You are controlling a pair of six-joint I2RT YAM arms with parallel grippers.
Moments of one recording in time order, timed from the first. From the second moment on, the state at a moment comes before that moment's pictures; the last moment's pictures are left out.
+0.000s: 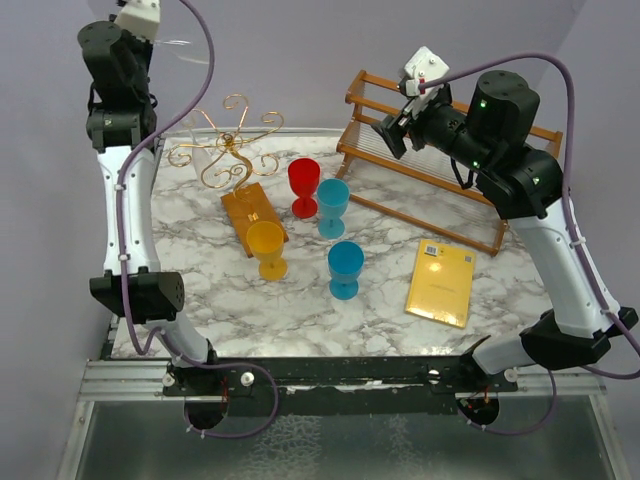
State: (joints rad) left arm 0.13 1.70 2.18 -0.40 -0.15 0.44; right arm 0.61 1.44 2.02 -0.64 -0.12 -0.47
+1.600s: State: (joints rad) left arm -0.26 1.68 1.99 -0.63 -0.32 1.20; right arm 0.61 1.44 1.96 -0.64 -0.13 -0.51
